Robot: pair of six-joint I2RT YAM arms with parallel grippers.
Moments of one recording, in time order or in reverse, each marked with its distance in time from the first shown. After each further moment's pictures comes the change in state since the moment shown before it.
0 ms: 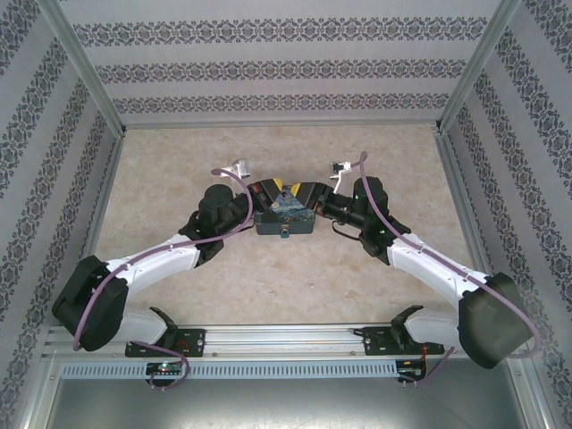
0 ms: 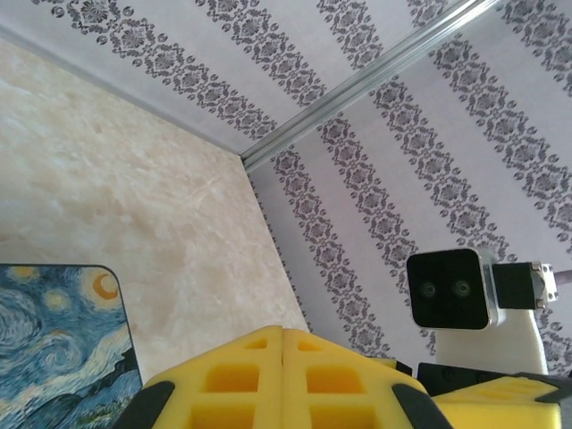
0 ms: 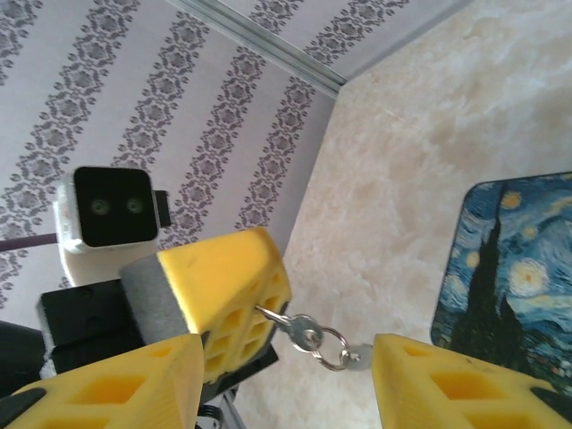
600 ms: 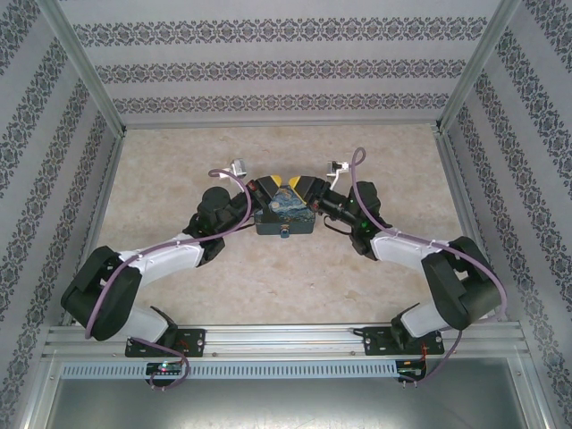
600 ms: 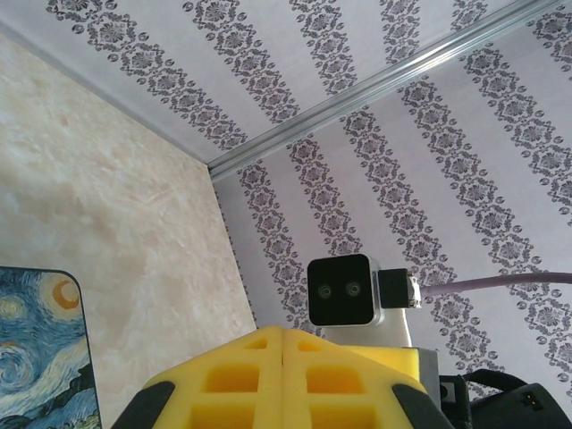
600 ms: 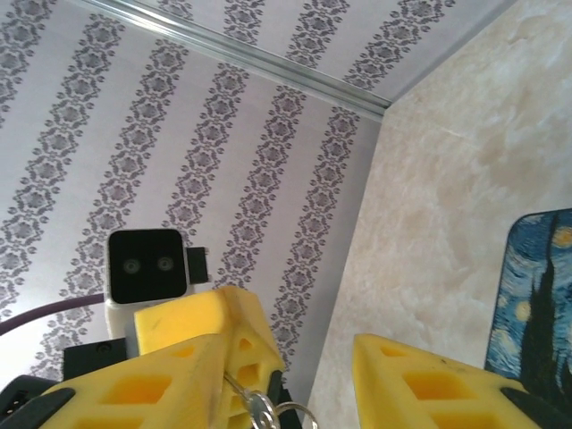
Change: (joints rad) left arm 0.032 0.071 -0.042 0.192 0.042 -0.145; right arm -0.032 0.246 -0.069 0.496 -0.030 0.240
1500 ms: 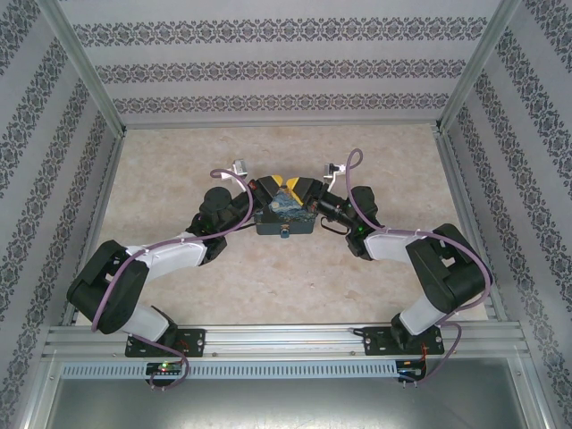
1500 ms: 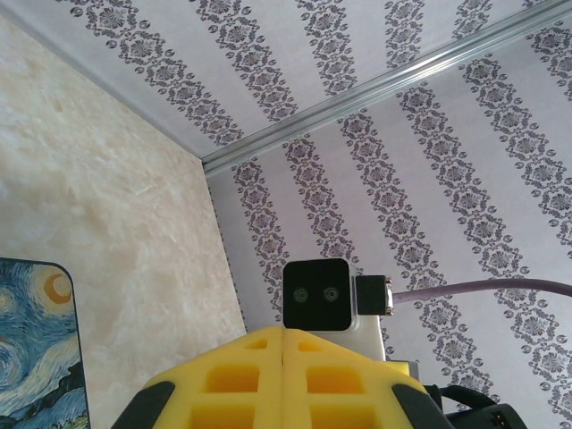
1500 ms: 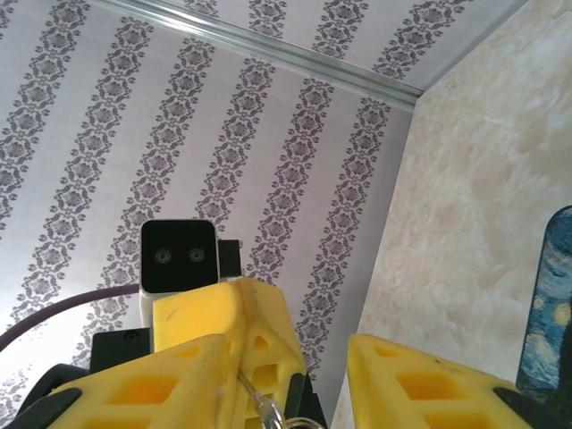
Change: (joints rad) left arm 0.006 0.044 -0.001 0.053 0.011 -0.054; right arm 0.003 0.109 -0.021 0.216 -0.037 0.093
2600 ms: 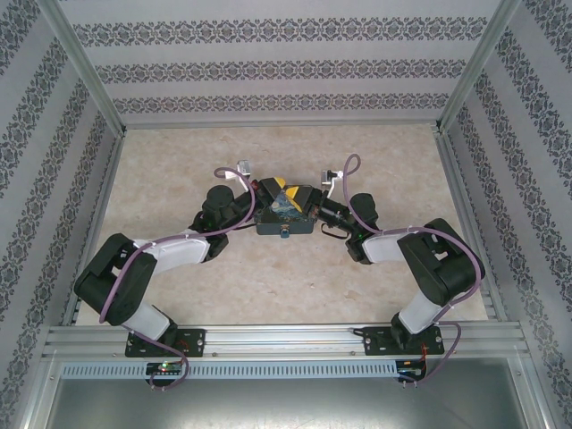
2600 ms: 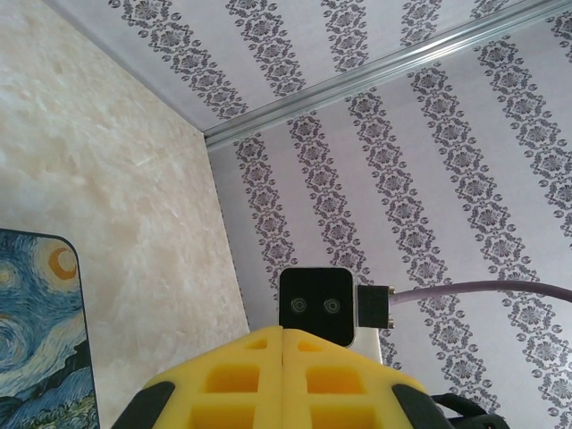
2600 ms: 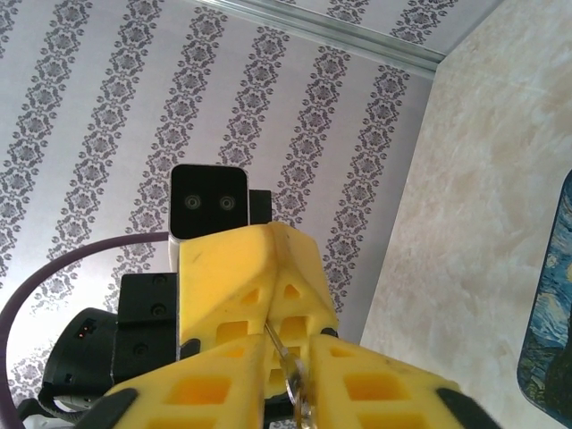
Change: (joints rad) left arm 0.019 0.060 0.011 0.019 0.075 -0.041; right arm 0.000 0.060 -0.053 0.151 -0.065 0.051
